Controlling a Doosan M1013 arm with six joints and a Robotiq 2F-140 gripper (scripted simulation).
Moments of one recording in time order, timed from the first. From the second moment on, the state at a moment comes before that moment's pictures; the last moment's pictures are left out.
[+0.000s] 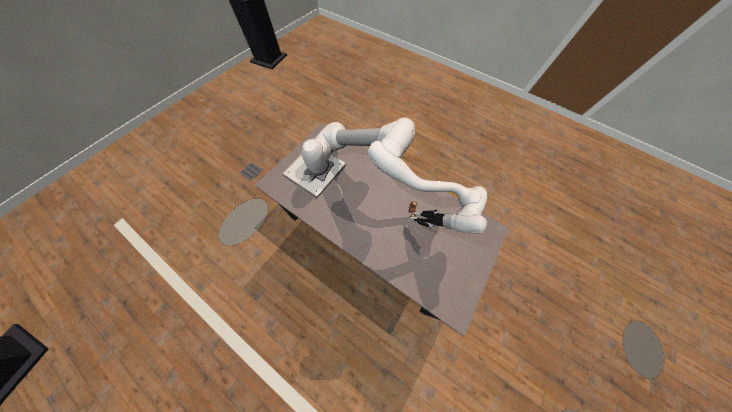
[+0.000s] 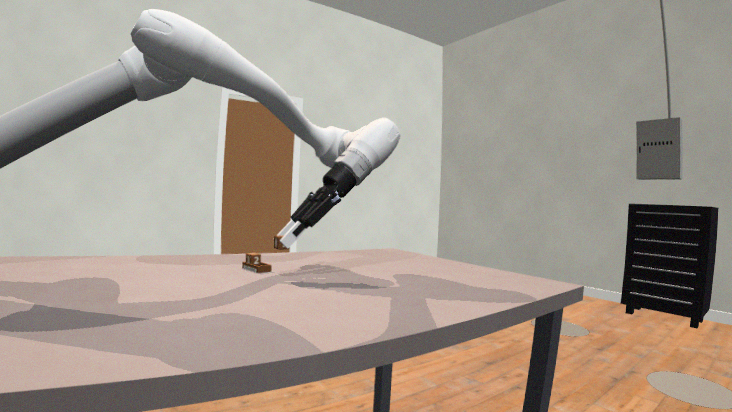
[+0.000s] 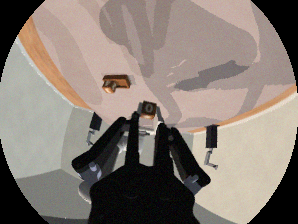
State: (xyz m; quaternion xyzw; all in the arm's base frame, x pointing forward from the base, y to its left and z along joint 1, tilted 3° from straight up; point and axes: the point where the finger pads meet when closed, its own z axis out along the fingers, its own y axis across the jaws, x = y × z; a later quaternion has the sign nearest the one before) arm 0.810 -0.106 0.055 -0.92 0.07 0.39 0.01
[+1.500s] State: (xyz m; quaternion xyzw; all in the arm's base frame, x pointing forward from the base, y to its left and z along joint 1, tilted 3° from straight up) arm 0.809 -0.107 0.021 -0.92 0.07 0.39 0.01
